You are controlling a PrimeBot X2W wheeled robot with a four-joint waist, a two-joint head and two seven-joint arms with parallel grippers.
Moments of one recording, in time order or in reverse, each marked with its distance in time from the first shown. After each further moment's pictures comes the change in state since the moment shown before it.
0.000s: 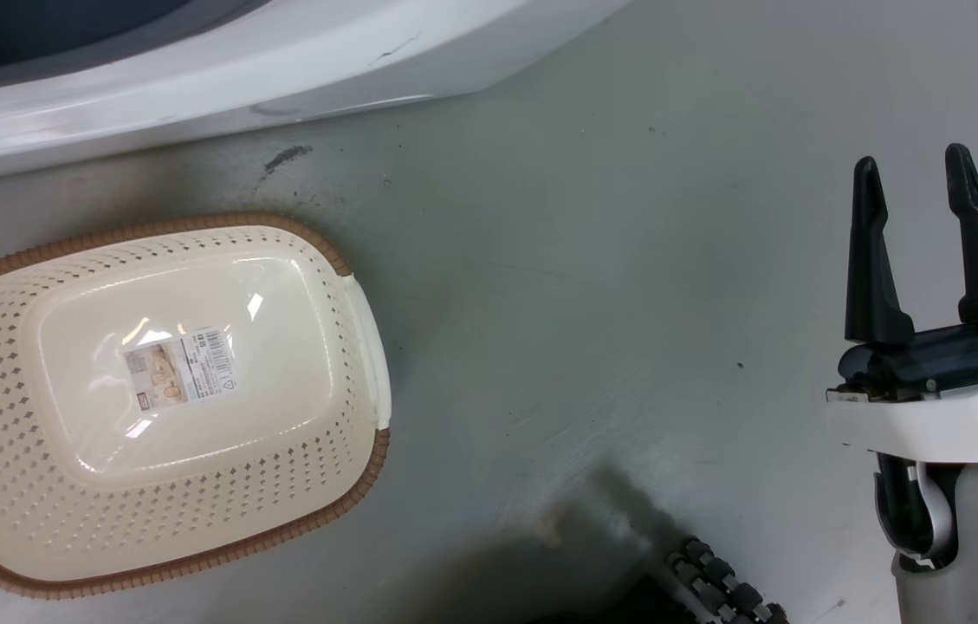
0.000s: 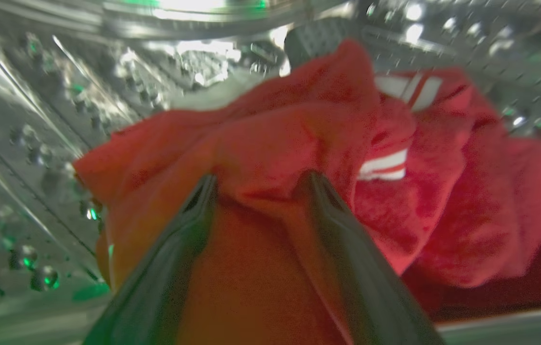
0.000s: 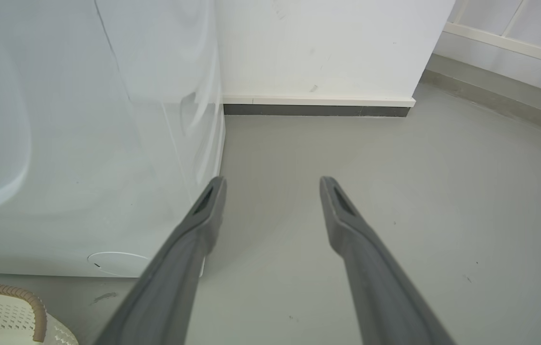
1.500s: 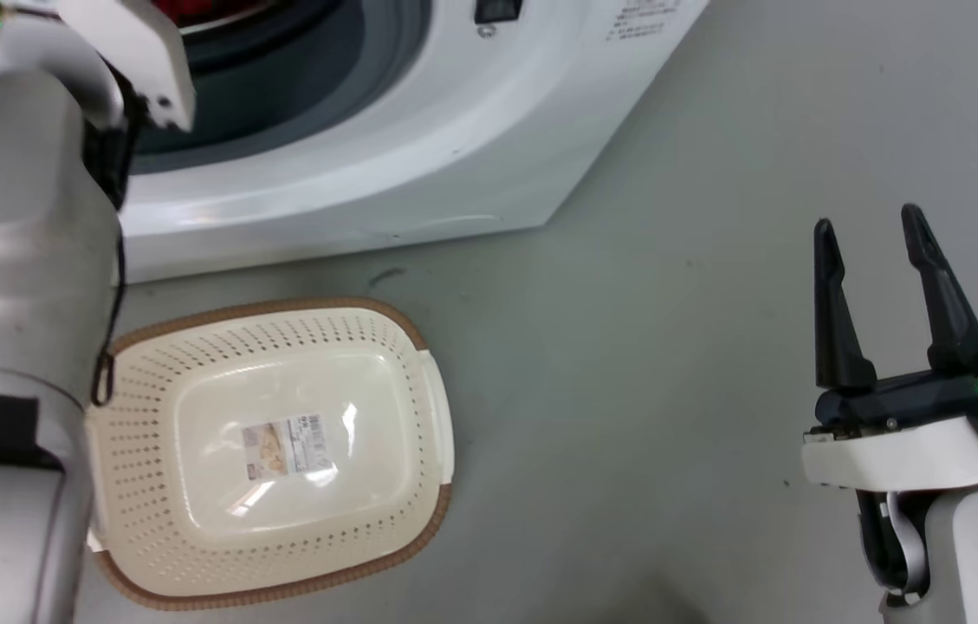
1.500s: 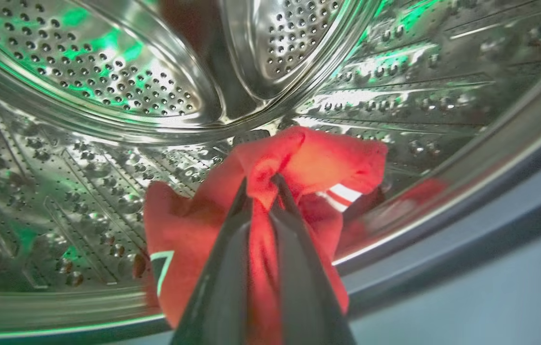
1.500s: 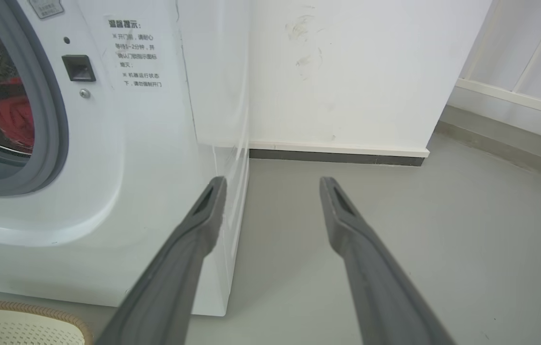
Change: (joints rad) left arm 0.311 -0.139 -0.145 -0.020 -0.204 -0.006 -0.423; right arm 0.054 0.000 0.010 0.052 -0.084 0.000 0.000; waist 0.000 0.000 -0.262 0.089
